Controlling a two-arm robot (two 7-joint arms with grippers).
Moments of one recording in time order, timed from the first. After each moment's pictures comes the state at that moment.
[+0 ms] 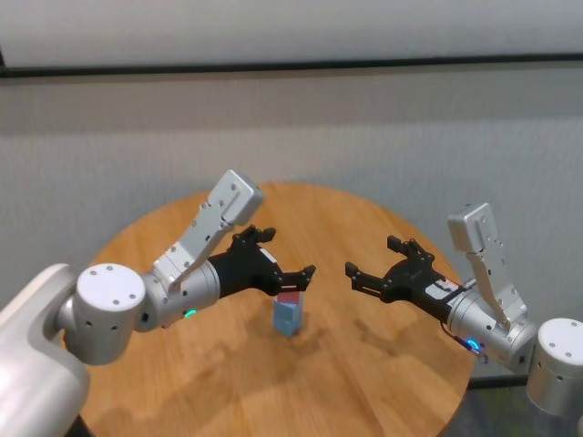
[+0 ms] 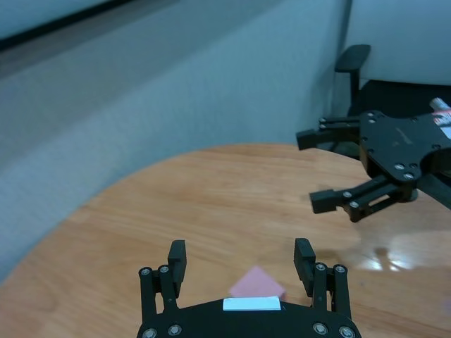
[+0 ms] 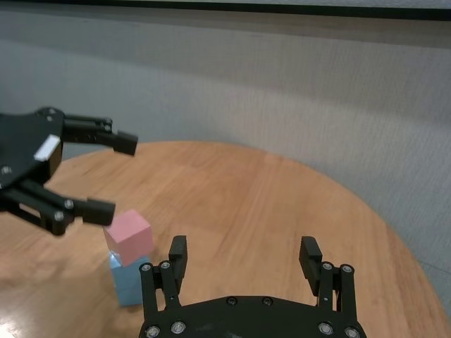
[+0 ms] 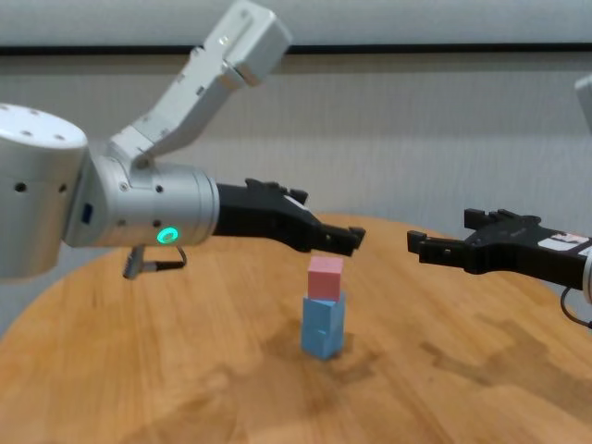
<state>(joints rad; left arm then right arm) -0.57 0.25 0.54 -1.15 -0.15 0.14 -0.50 0.44 0.32 -0.38 -1.08 0.31 -0.05 0.47</state>
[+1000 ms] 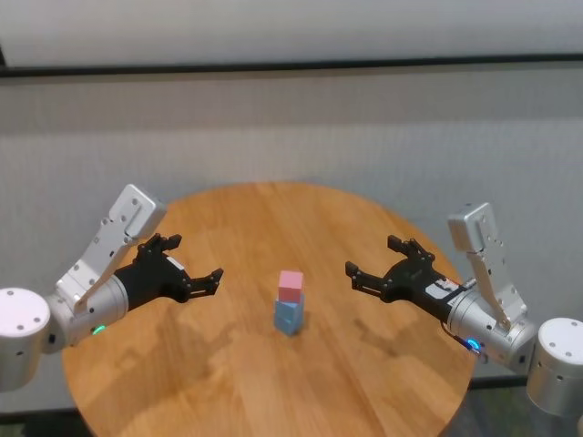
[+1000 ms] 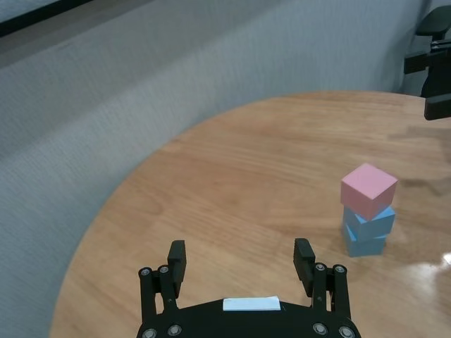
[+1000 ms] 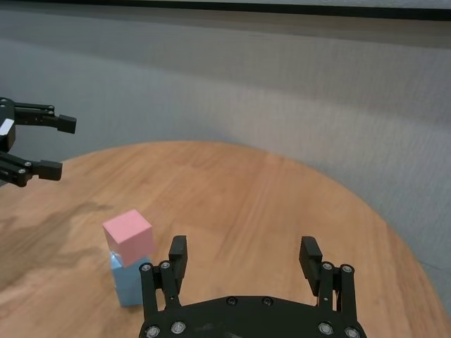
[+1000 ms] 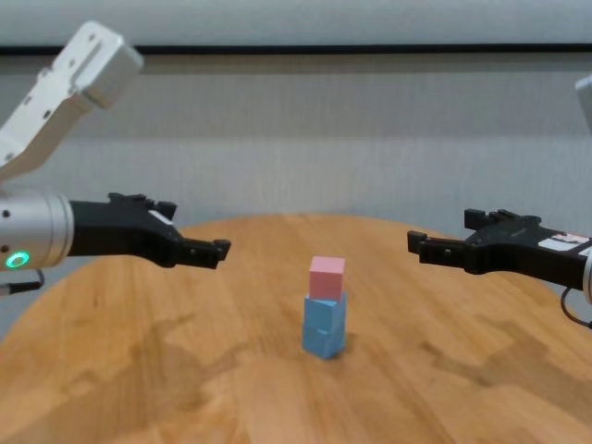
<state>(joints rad) -0.48 0.38 0.43 -1.23 -0.15 0.12 -0.46 0.44 0.32 -0.38 -1.08 0.31 -0.05 0.47</state>
